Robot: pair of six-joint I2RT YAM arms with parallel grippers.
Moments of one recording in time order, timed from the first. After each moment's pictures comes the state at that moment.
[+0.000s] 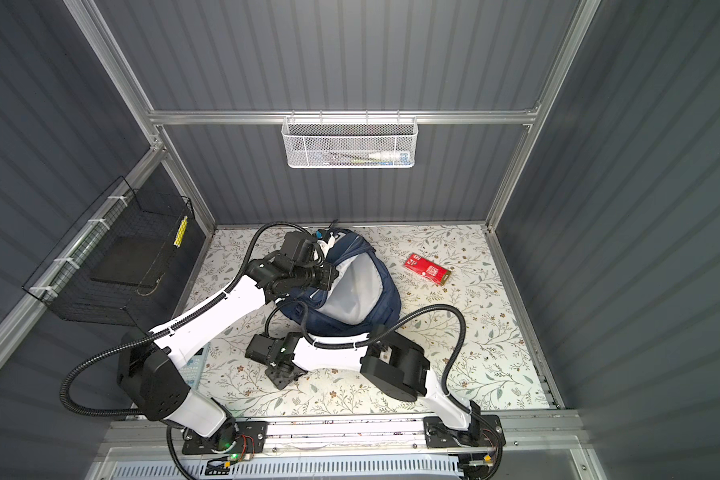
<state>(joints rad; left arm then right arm) -0.66 1.58 1.40 -0.56 0.11 -0.29 1.30 2.17 1.64 -0.68 0.09 0.44</state>
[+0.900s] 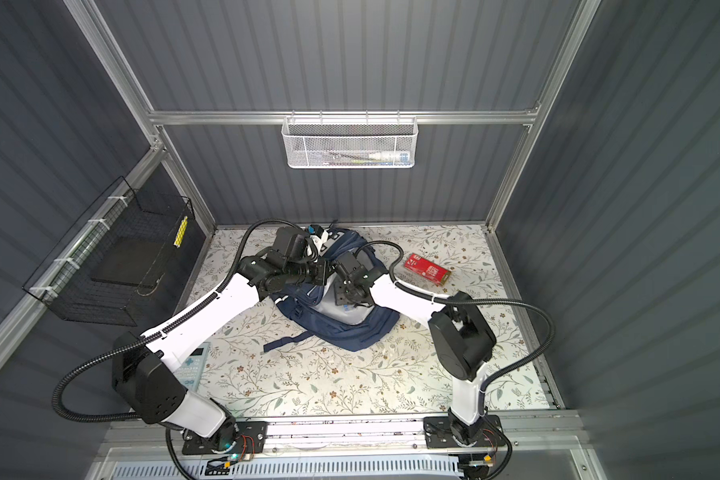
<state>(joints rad) -0.63 1.55 1.43 -0.58 0.15 -0.35 0.75 1.92 1.48 -0.55 0.09 0.54</state>
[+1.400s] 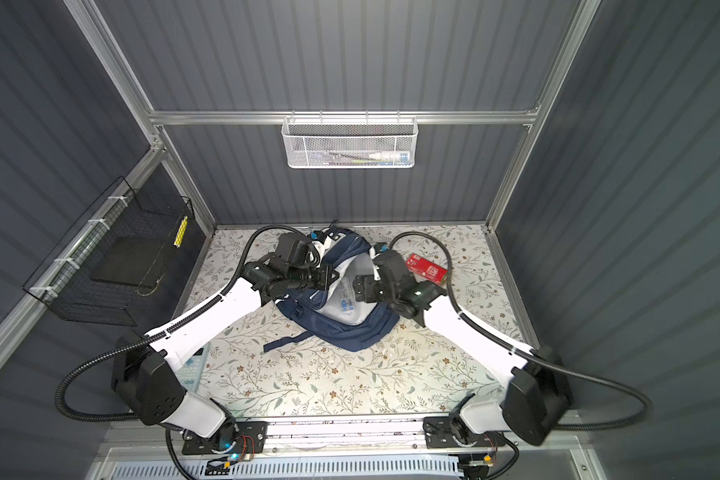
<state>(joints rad) -0.64 1.56 1.35 -0.50 0.22 -0.37 0.56 1.31 1.07 -0.39 0.05 0.39</state>
